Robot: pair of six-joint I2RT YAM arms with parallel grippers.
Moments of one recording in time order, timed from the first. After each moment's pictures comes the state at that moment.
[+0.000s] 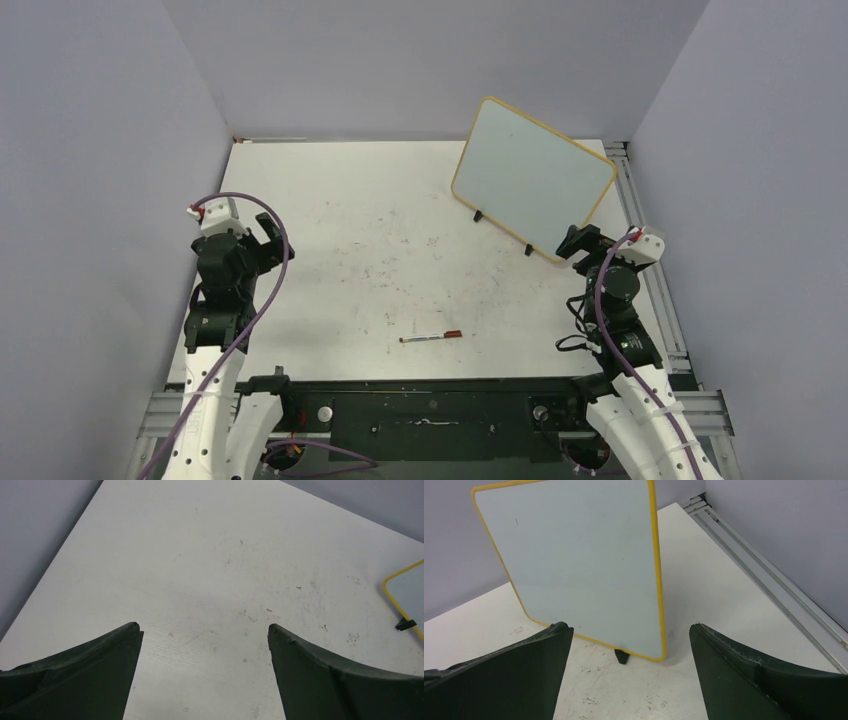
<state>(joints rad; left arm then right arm) 0.02 0.70 0.76 -0.41 -0.16 -0.33 0.22 0.54 0.47 -0.02 0.49 0.36</state>
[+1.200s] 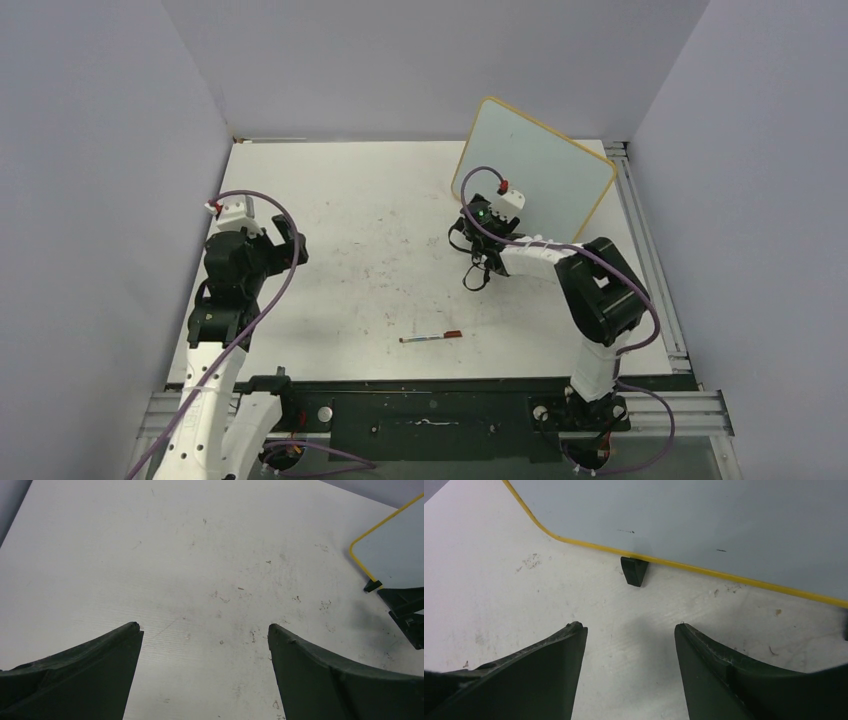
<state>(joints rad) -0.02 0.72 0.76 -0.41 -0.04 -0.33 0.57 1.79 0.97 0.16 0.59 0.84</state>
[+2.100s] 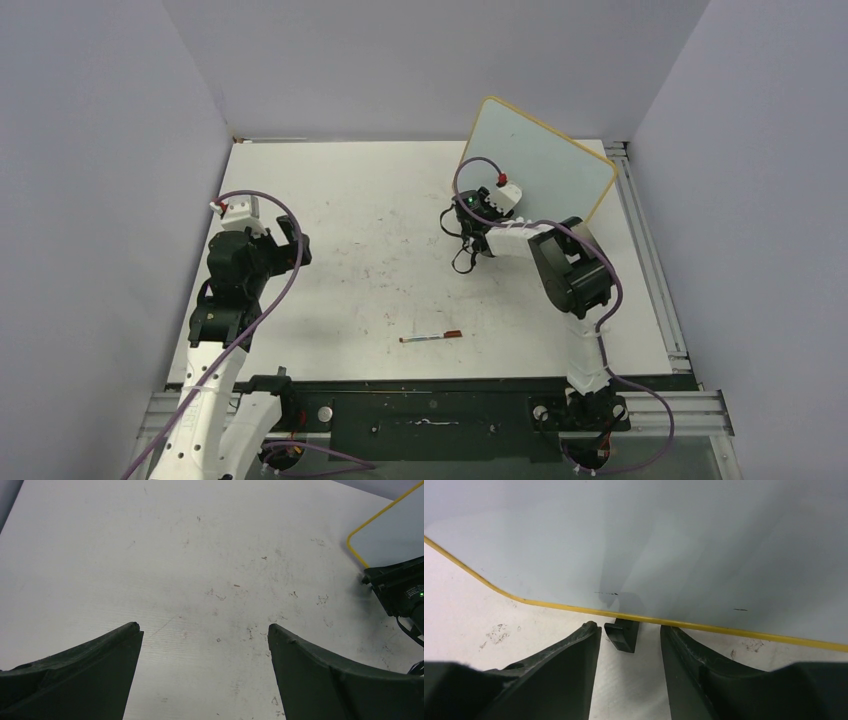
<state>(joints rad) -0.06 0.72 0.76 -0.41 -0.05 -0.32 0.52 2.08 1.23 0.12 0.72 0.95</state>
